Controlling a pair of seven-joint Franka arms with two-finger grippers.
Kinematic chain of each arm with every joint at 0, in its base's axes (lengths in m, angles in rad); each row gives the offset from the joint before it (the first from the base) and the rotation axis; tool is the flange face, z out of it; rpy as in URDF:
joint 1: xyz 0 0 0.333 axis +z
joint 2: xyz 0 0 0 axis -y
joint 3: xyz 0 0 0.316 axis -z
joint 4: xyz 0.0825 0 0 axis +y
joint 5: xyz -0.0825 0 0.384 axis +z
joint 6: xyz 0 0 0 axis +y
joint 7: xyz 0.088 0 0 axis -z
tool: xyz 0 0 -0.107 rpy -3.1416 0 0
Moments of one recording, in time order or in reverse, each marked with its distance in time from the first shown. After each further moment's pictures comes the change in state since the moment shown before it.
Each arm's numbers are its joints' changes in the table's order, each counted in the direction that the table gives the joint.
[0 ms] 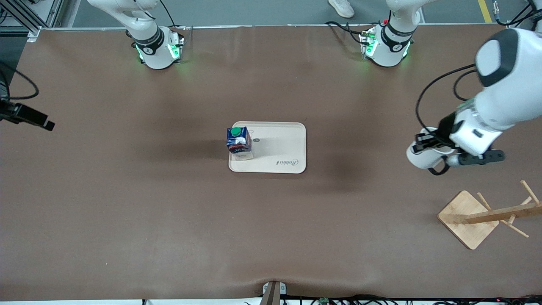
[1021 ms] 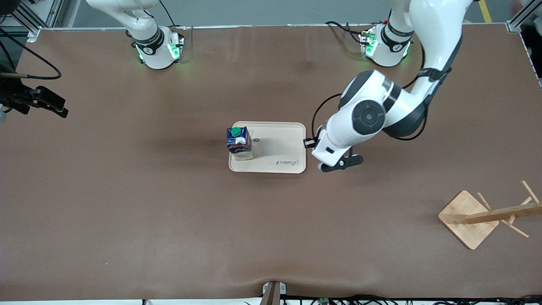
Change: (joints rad) left arm -0.438 -0.392 0.000 -0.197 0.064 -0.014 -0.514; right arm 0.064 0.039 0.004 0.007 -0.072 0.009 -0.076
